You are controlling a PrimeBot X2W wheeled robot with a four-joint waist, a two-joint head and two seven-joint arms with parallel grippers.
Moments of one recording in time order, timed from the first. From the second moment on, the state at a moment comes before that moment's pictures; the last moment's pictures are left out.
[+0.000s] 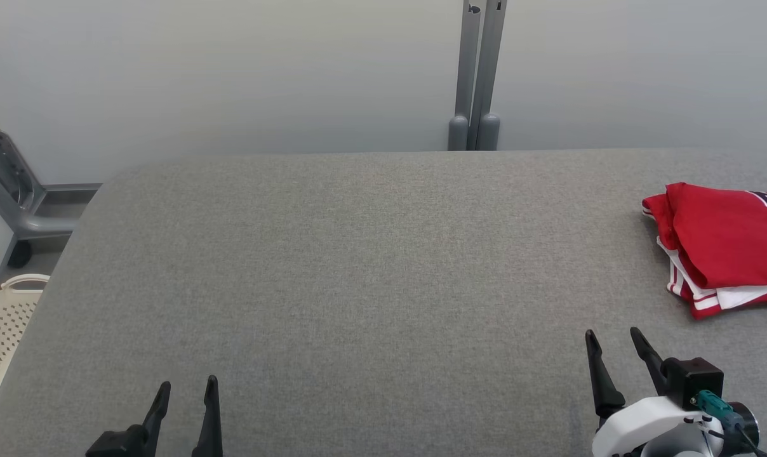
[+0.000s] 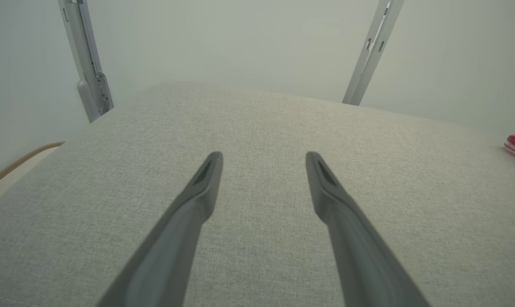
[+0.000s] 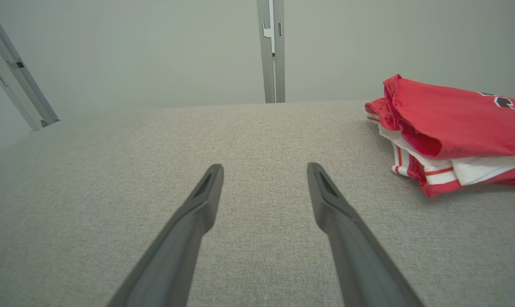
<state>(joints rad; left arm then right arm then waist) 0.09 0.11 -0.07 0.30 -0.32 -0.11 -0.26 -0.03 -0.05 -0.03 0.38 0.12 0.13 -0.26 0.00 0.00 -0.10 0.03</state>
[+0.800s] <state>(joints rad) 0.07 0.10 -0.05 0.36 -0.30 -0.12 -0.26 -0.03 -0.05 -0.01 0.40 0.13 0.13 -0.26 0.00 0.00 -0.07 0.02</state>
